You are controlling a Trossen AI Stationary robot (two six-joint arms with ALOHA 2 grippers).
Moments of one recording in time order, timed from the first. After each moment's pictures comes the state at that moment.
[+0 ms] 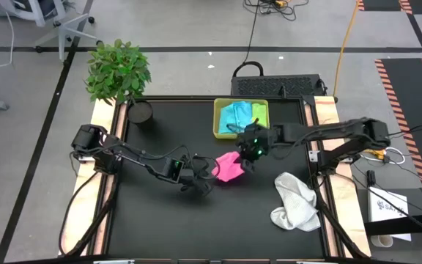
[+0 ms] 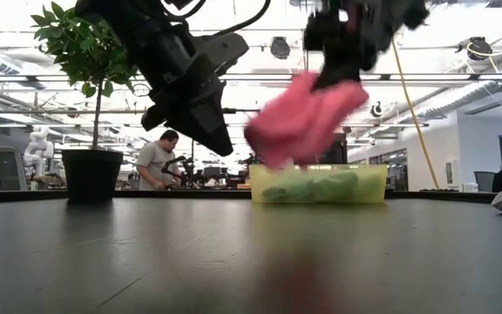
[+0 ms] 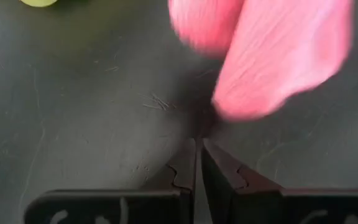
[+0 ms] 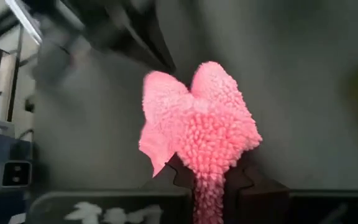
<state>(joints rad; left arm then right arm) -0.24 1.75 1.08 -0.31 -0.36 -0.78 -0.09 1.40 0.94 -0.38 -0.24 0.38</state>
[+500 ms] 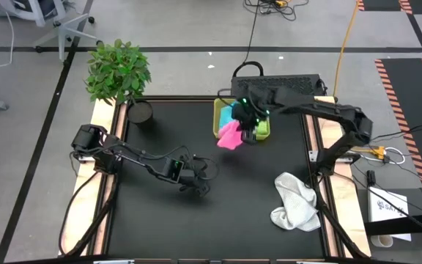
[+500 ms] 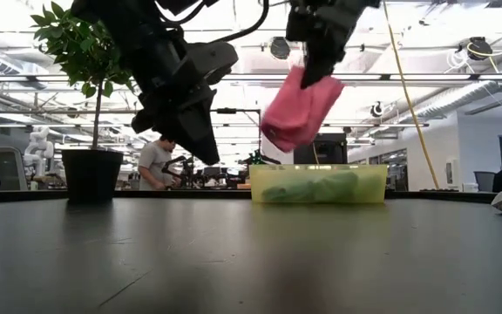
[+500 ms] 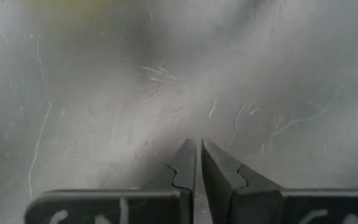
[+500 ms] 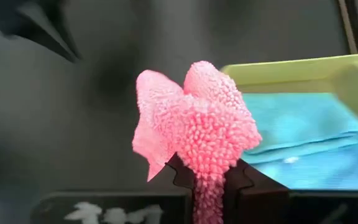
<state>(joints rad) -0.24 1.75 1.08 -0.39 -0.32 -0.81 -0.36 1.57 1.45 -0.94 -0.21 -0.17</state>
